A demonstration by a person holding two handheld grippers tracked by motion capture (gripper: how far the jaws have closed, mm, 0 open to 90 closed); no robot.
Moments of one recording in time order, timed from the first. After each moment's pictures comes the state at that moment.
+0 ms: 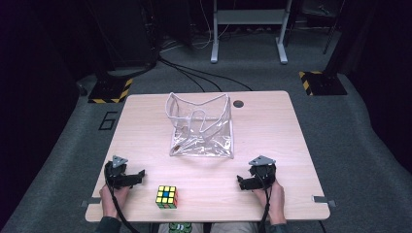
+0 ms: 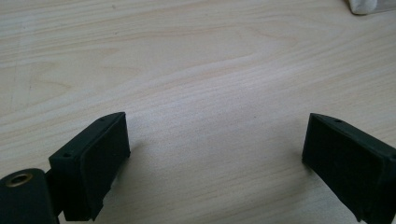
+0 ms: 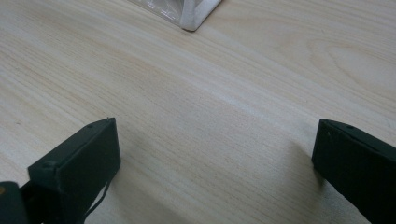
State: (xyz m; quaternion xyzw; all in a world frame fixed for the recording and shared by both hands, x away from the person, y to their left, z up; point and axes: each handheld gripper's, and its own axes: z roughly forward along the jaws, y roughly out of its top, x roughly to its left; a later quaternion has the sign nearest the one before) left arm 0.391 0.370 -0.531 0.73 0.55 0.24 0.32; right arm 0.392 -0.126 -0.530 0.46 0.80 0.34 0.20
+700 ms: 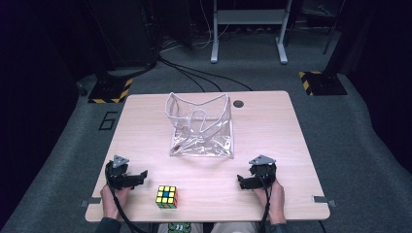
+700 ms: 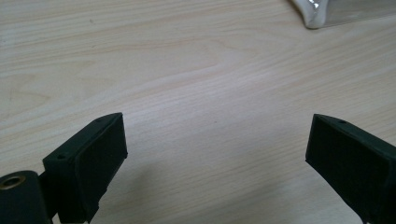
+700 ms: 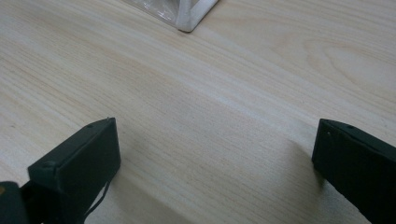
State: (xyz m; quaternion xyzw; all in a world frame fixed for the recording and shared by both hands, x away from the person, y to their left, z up) left arm 0.381 0.357 -0.512 0.74 0.54 0.22 0.34; right arm 0.393 -0.126 -0.530 0.47 0.79 0.33 0.20
